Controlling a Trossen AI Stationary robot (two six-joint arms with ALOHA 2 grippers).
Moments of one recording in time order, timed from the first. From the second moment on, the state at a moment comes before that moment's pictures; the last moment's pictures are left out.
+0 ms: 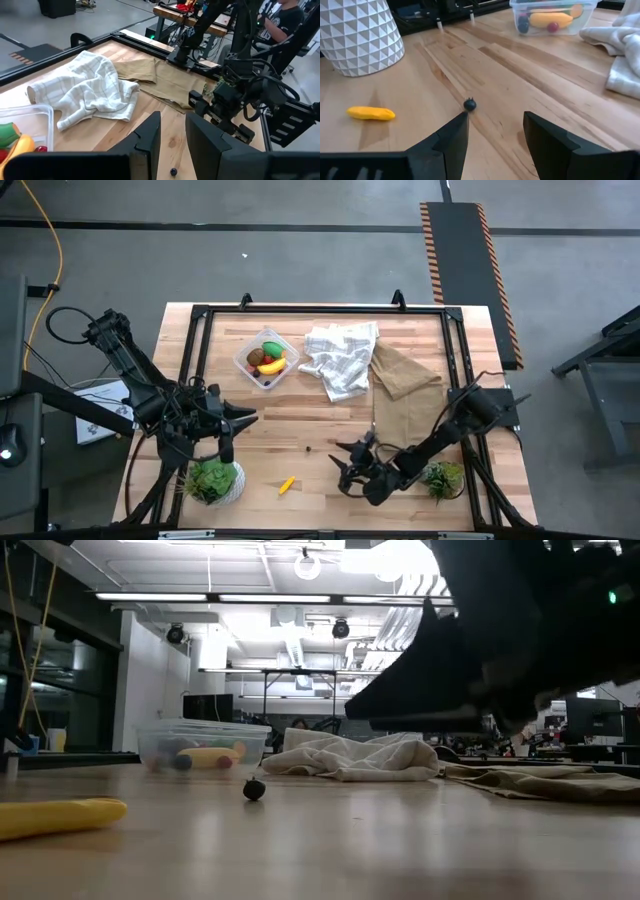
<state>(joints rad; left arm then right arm) -0.78 1.04 0.84 -0.47 -1.12 -0.87 0.67 2.09 0.98 0.49 1.05 0.70</state>
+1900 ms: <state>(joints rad) -0.78 1.04 0.84 -0.48 -1.10 -0.81 0.55 2.31 1.11 0.73 0.83 0.44</state>
